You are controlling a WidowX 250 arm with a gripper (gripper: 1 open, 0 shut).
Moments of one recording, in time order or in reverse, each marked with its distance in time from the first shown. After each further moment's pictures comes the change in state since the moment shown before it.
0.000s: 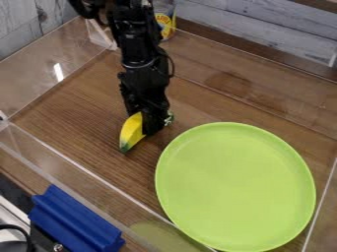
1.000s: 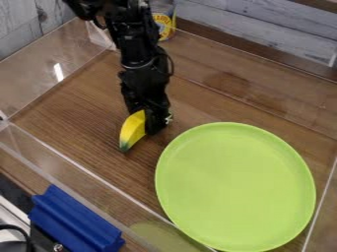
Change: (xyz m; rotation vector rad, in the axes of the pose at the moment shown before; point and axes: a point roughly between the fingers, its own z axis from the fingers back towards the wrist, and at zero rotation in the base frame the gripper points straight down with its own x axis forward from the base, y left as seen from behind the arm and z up) arm 0.005 0.000 -0.003 -0.009 -0.036 0.007
